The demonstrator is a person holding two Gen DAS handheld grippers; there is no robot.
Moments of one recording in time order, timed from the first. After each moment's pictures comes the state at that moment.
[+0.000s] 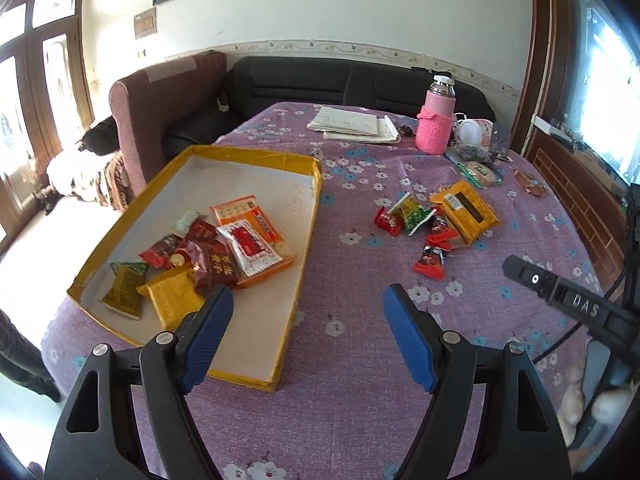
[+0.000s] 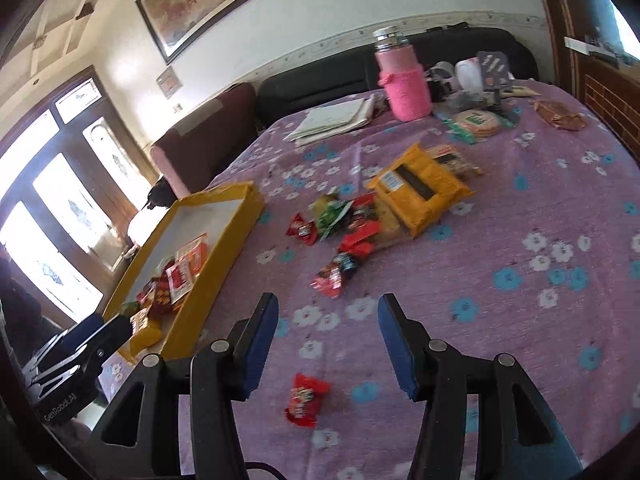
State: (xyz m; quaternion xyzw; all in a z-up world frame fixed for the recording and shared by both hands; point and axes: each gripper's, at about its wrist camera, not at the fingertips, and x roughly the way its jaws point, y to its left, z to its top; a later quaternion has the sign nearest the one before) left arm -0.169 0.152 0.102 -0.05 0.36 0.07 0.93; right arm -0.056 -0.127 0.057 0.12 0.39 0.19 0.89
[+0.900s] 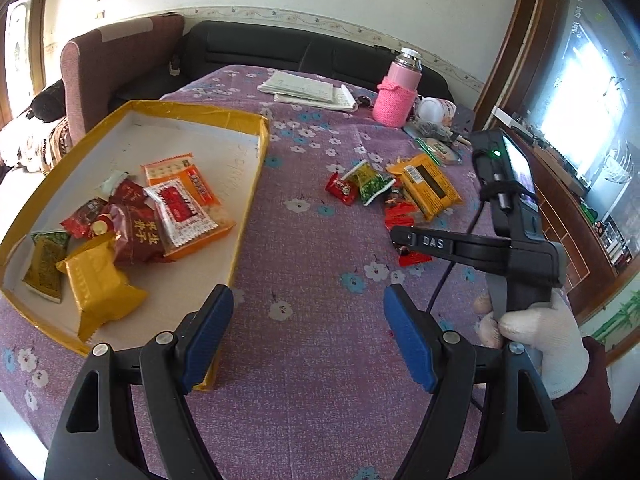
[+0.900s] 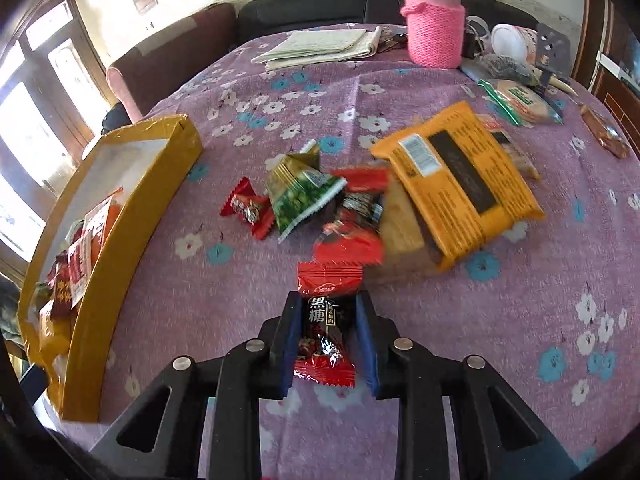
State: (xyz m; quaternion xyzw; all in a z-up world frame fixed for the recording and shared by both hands) left arm -0.148 0.147 0.073 -0.10 0.40 -0.03 0.91; right arm 0.046 -0.060 0.002 -0.01 0.50 0.15 0.85
